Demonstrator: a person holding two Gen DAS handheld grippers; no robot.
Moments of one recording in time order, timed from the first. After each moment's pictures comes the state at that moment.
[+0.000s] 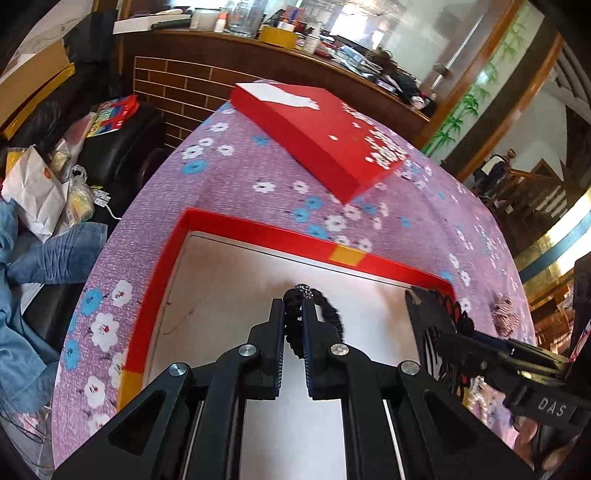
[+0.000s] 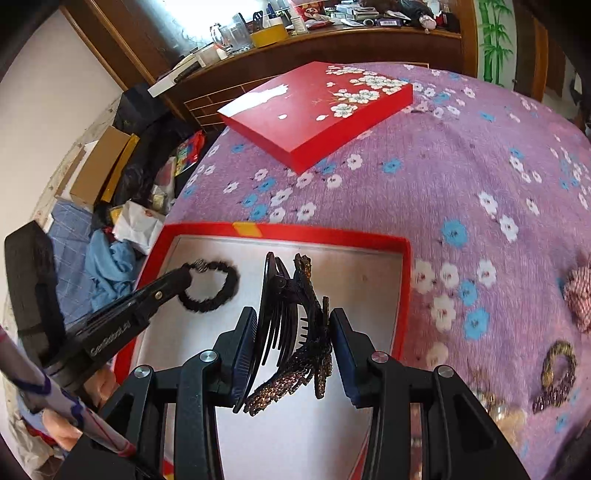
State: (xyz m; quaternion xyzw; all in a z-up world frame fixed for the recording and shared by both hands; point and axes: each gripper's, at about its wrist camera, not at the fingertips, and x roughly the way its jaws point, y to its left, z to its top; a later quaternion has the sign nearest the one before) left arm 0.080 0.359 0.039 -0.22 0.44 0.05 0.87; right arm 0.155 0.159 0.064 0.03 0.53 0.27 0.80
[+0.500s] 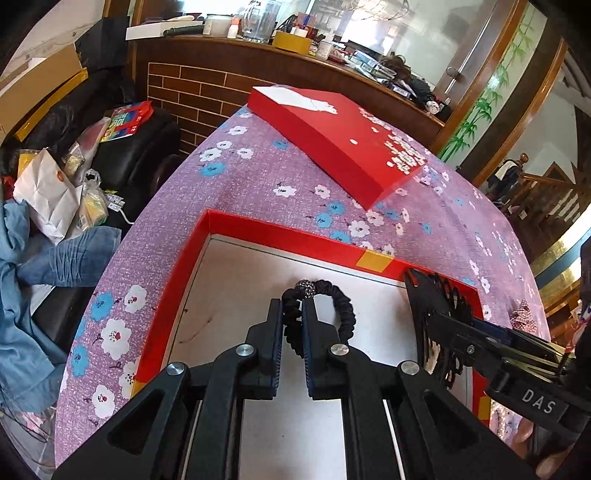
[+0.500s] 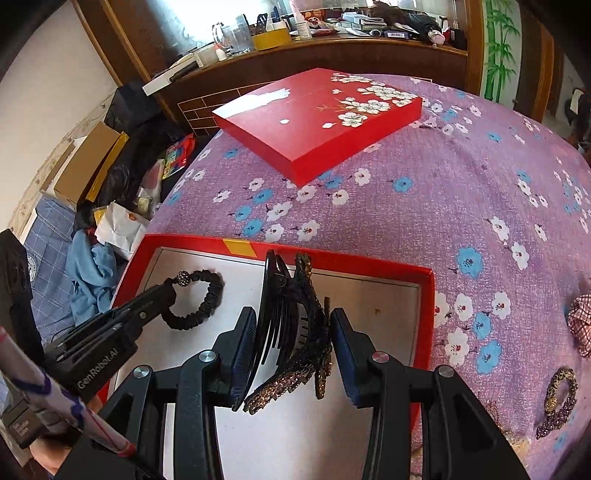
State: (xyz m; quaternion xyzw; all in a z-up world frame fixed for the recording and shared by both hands) left arm 0.081 0.361 0.031 -0.21 0.43 0.08 0.87; right arm 0.165 0.186 0.052 0.00 0.51 0.26 0.82
